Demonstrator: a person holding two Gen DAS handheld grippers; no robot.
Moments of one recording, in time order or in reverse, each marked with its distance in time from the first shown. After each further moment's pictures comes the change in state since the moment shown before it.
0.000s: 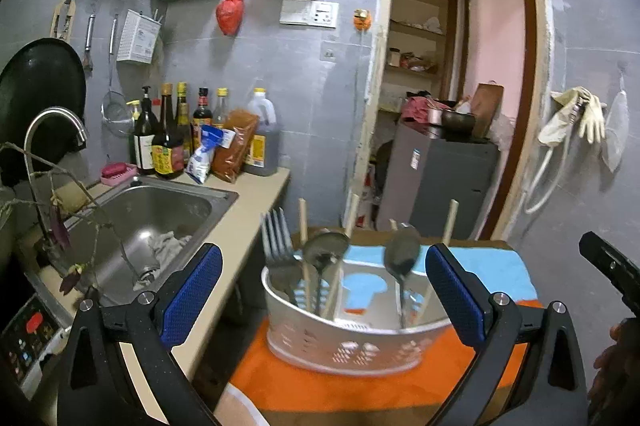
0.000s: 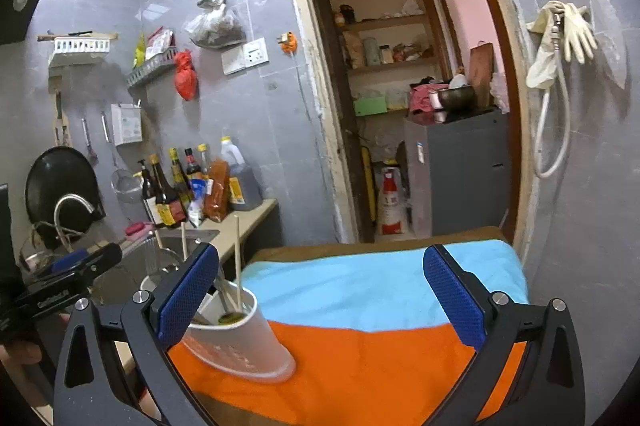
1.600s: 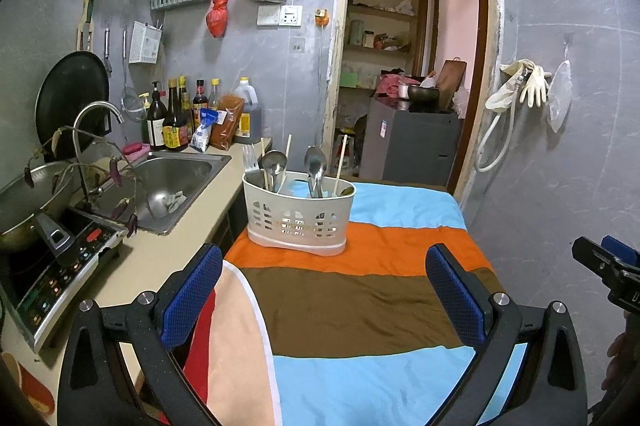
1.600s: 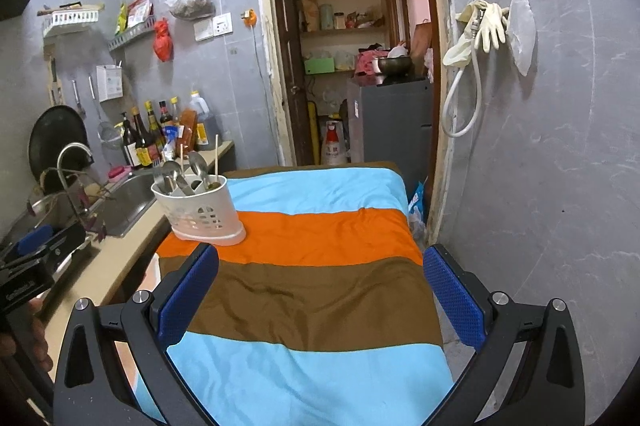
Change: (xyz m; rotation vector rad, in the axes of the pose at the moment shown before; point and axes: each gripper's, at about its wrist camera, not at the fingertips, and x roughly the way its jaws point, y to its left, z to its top) left arm -0.196 -0.089 -0.056 0.040 0.067 -0.022; right arm -0.214 -0.024 -0.025 -0.032 0.169 -0.184
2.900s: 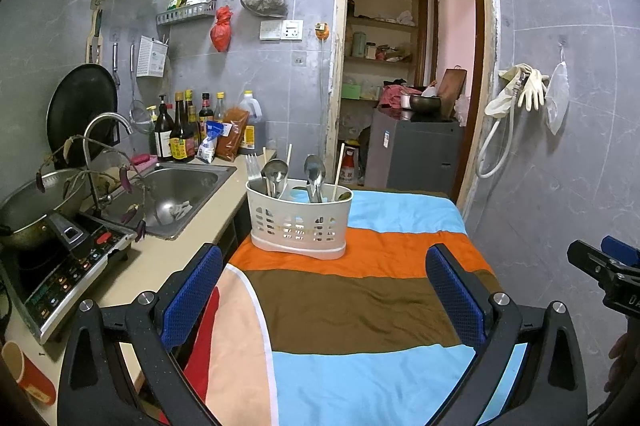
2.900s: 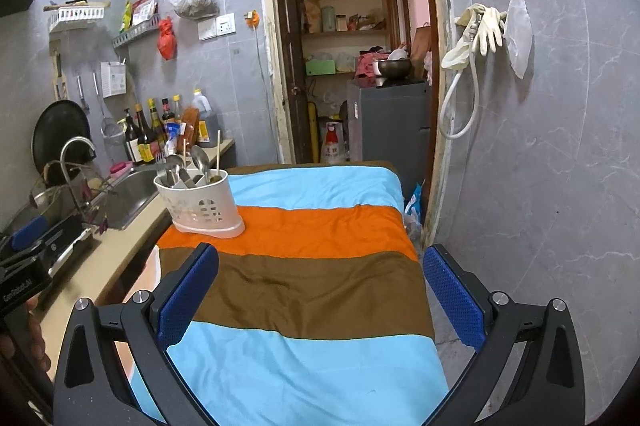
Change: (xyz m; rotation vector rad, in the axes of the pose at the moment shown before) left arm -0.018 -0.016 -0.004 0.016 -0.040 0.028; right arm -0.012 0.005 -0.008 -0.020 0.001 -0.001
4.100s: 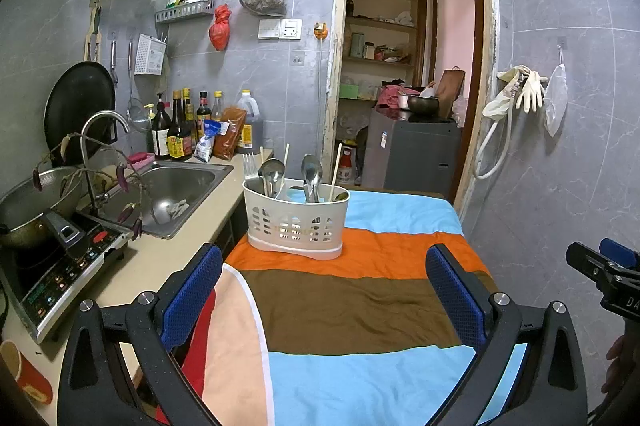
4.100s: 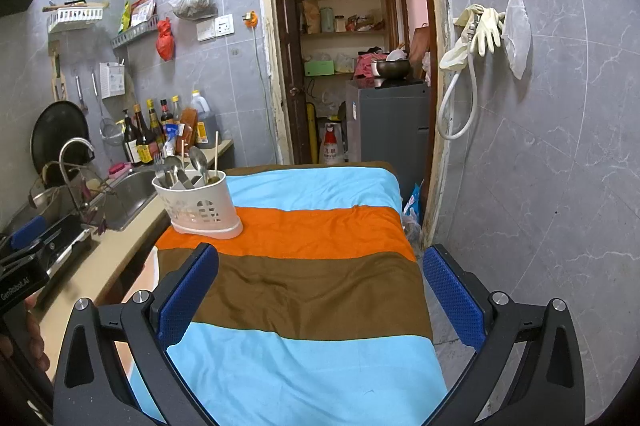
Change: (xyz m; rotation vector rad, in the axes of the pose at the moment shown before) left arm 0.000 -0.002 0.000 -0.003 -0.001 -0.002; right arm 0.003 -0.003 0.001 0.001 0.000 0.001
